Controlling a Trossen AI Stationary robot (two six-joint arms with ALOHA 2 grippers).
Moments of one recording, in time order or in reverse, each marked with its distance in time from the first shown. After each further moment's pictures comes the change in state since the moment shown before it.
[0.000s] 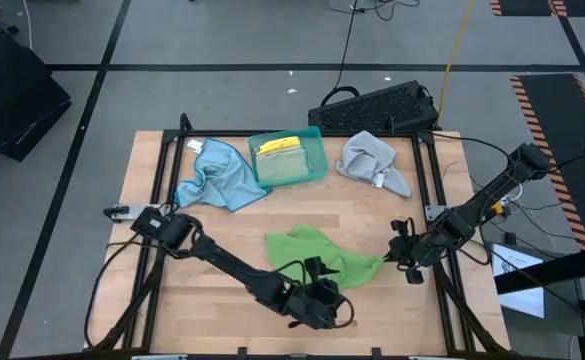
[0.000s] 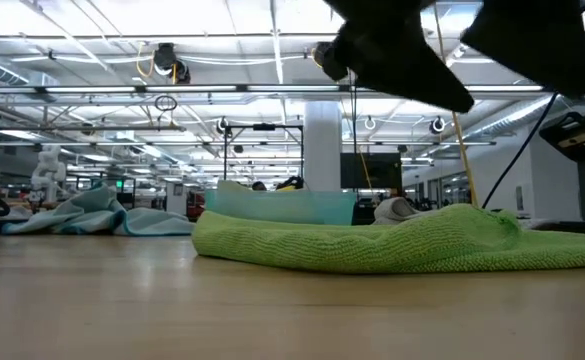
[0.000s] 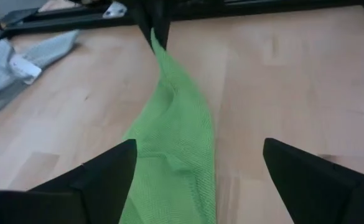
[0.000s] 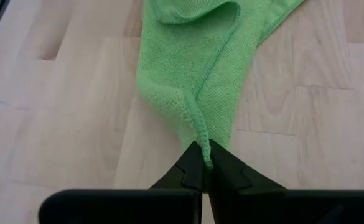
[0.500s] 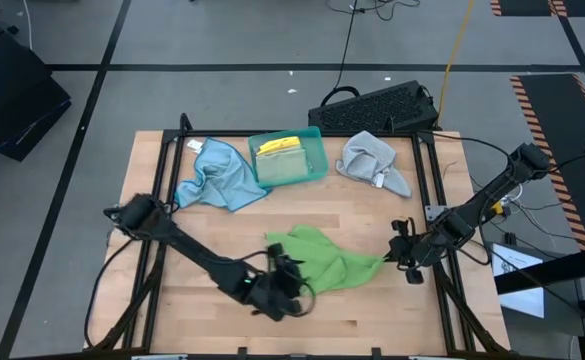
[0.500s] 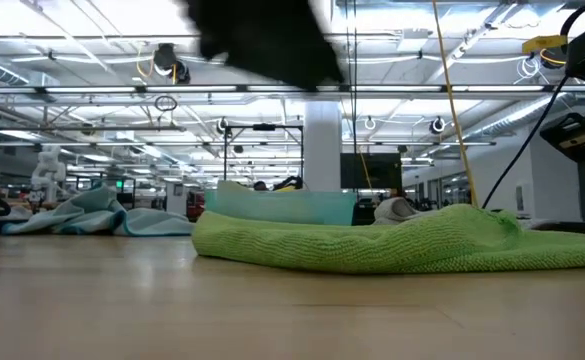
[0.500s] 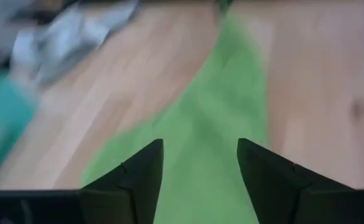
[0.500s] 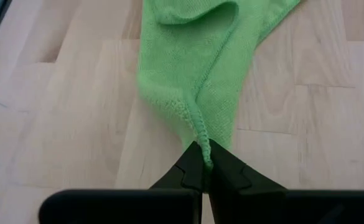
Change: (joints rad) left arm -0.049 -0.340 -0.405 -0.068 -0.097 -0.169; right arm 0.000 0.000 0.000 -0.002 0.000 0.017
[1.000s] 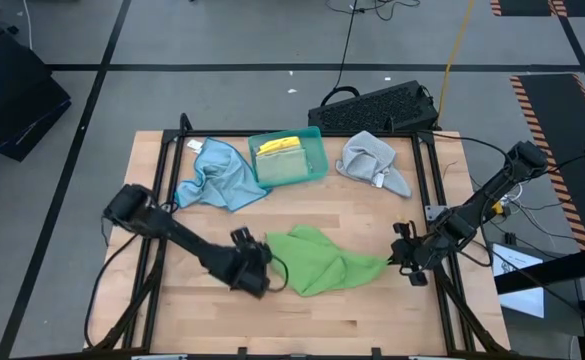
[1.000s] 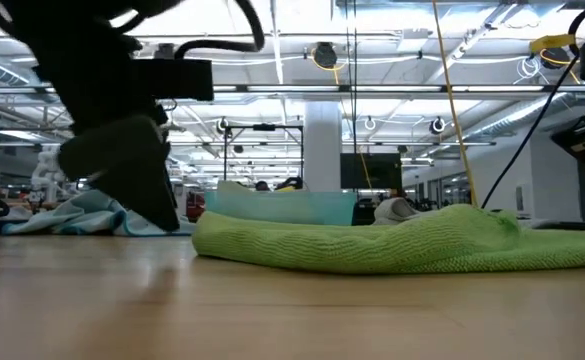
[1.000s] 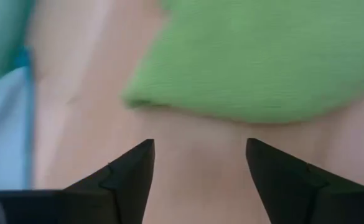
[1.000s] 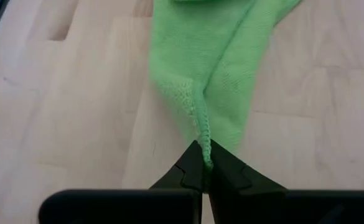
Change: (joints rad) left arm 0.047 -0.112 -0.295 -0.411 0.175 -0.300; right arm 0.051 0.000 0.000 -0.034 -0.017 0.035
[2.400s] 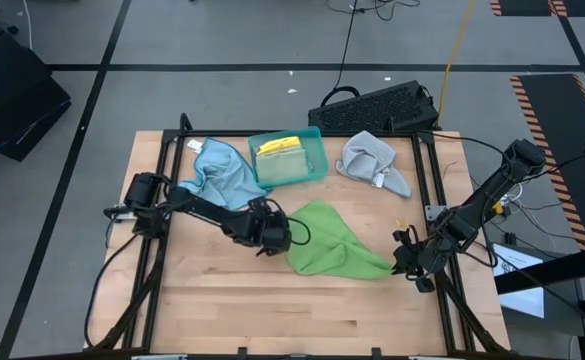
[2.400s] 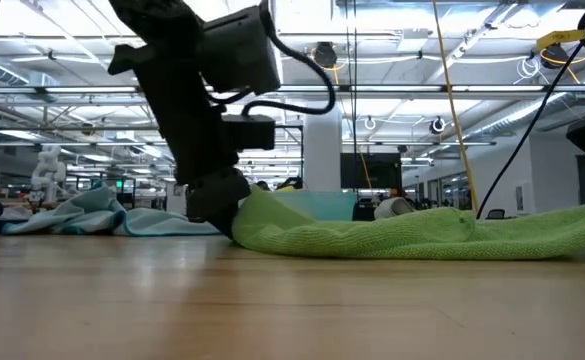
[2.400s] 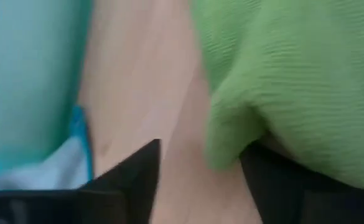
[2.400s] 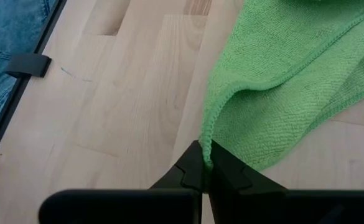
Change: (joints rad) left arm 0.315 0.059 0.002 0.185 0.021 0.386; right arm 0.055 0.005 0.000 0.059 -0.086 -0.001
